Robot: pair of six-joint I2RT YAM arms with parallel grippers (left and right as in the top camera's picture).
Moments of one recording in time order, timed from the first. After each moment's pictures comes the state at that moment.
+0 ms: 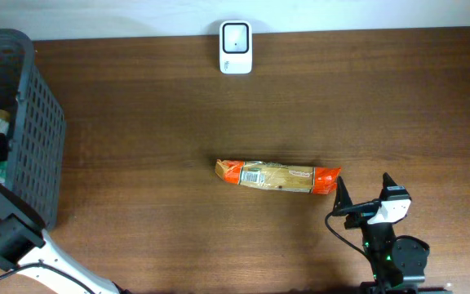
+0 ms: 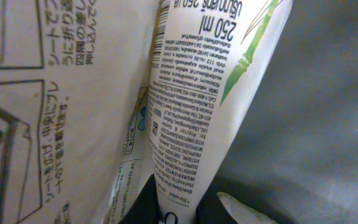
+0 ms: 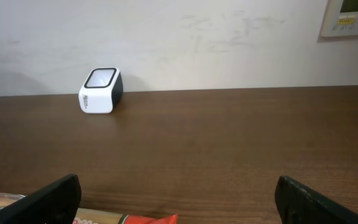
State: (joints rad) left arm 0.73 2.21 1.76 -0.65 -0.10 0.59; right arm -0.03 0.01 0.01 -0.06 -0.10 0.07
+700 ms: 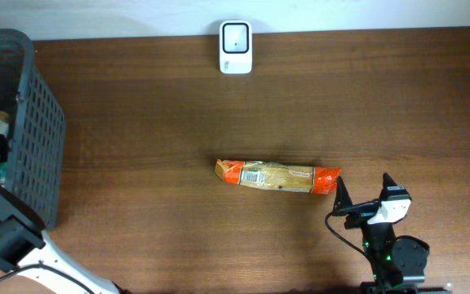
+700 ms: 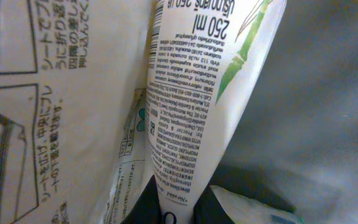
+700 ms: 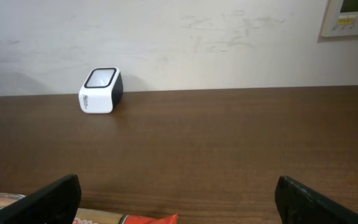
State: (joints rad) left arm 0.74 2.20 1.77 -0.69 -0.08 0.58; right arm -0.03 0.01 0.01 -0.06 -0.10 0.07
